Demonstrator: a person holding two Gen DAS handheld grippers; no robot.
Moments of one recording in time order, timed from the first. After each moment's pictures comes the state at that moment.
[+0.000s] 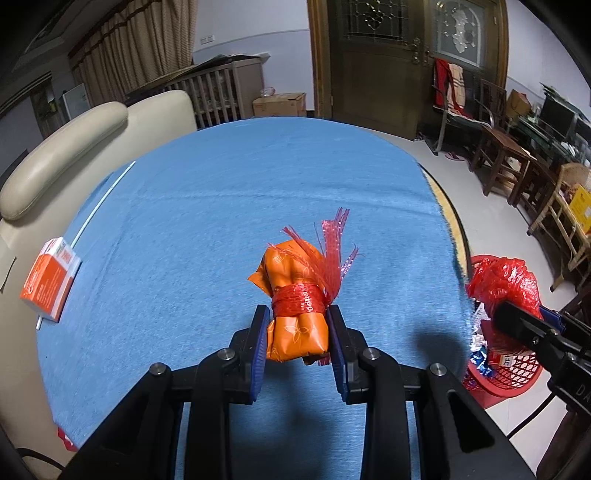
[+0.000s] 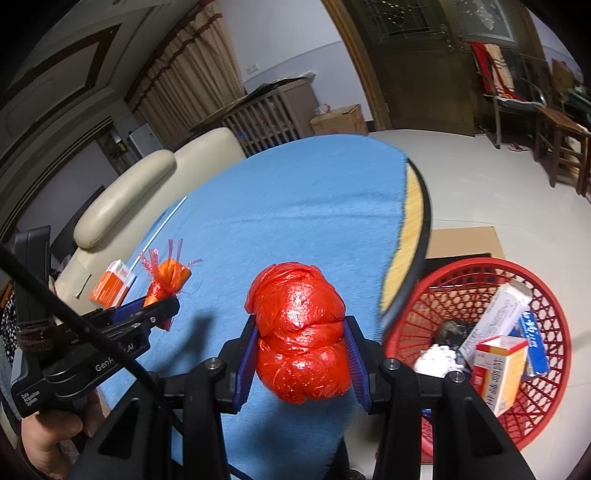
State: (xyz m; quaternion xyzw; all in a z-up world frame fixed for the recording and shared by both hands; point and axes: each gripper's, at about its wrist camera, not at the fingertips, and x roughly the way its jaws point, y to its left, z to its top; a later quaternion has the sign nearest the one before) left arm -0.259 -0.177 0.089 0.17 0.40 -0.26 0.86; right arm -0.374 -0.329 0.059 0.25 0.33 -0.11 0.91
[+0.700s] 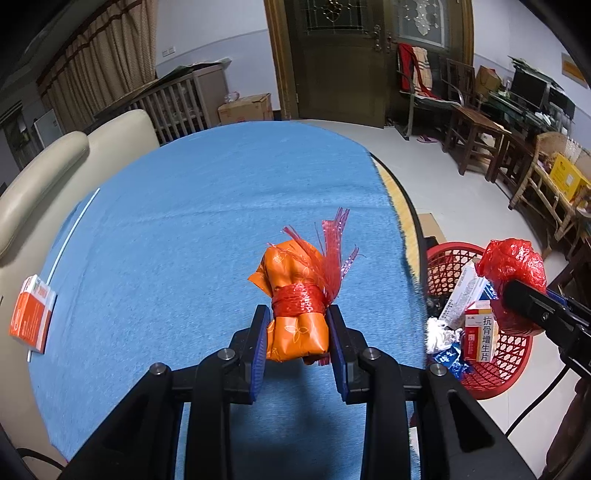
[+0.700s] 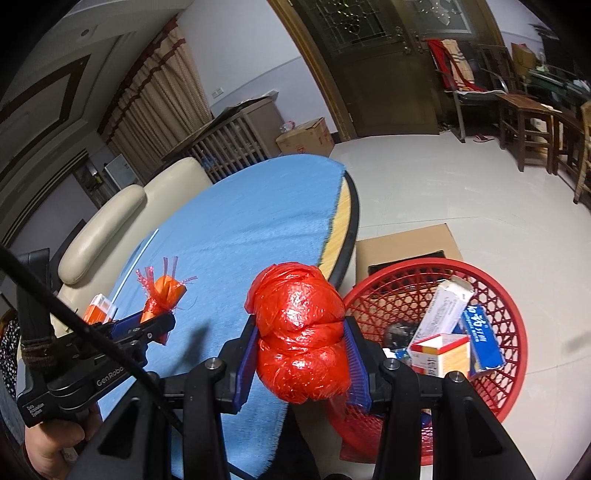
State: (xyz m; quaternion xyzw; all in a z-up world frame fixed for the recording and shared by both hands) left arm -0.285 -0.229 0.090 0.21 0.39 -0.31 0.84; right arm -0.424 -0.385 0.063 0.28 0.30 -0.16 0.90
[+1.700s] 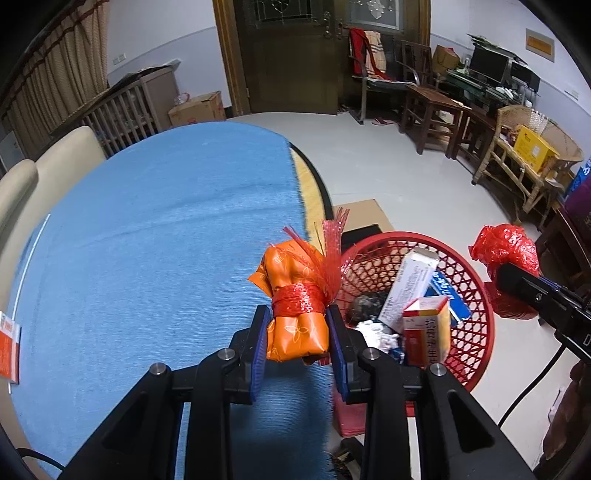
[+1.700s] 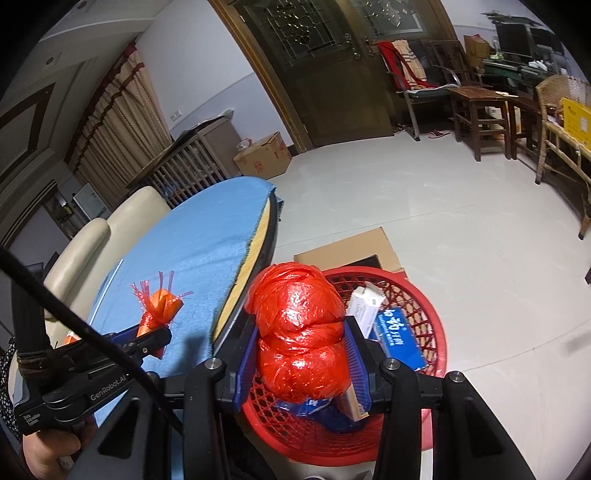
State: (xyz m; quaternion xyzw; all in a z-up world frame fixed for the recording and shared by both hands) left arm -0.321 -0.293 0.086 0.23 0.40 -0.38 0.80; right arm -0.487 -0.440 0.062 0.31 0.28 -0.24 0.88
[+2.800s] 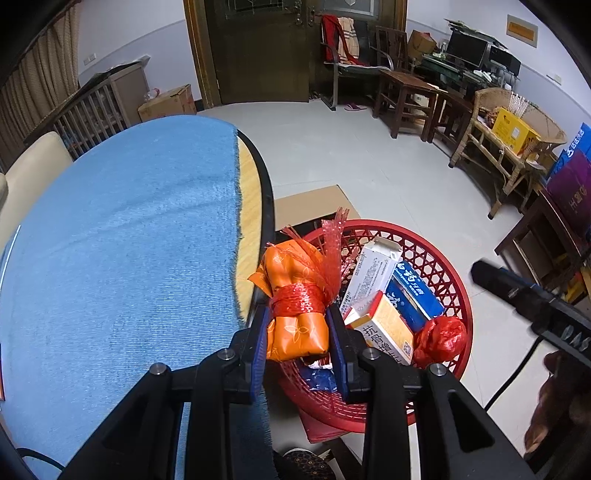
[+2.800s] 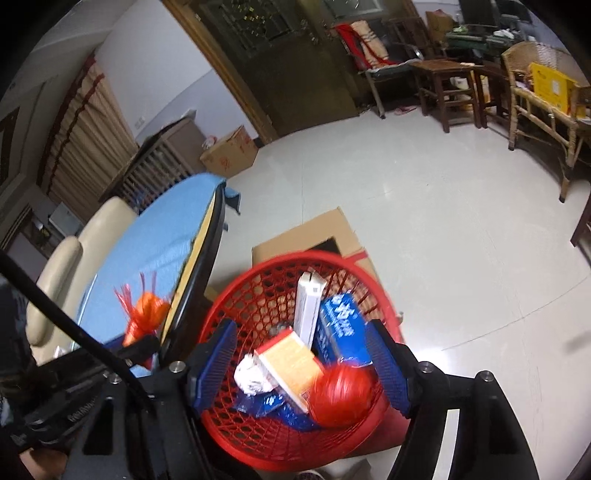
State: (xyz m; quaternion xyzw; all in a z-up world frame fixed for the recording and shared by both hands) left arm -0.340 -0.334 0.067 0.25 0.42 -0.42 0.77; right arm -0.509 -0.477 0.029 0.35 0.29 -0.28 0.84
